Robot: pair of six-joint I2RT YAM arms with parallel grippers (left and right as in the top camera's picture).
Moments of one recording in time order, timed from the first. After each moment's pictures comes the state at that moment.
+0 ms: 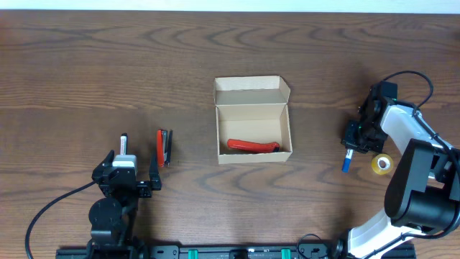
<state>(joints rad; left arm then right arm) -0.06 0.01 0.10 -0.32 -0.03 0.04 -0.24 1.83 1.06 -0.78 0.01 0.18</state>
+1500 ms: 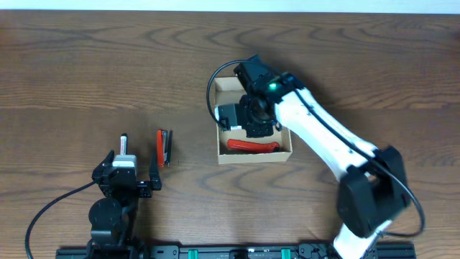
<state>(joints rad) -0.06 0.01 0.10 -0.32 -0.03 0.03 0.56 1.89 1.49 -0.97 -0.11 -1.10</state>
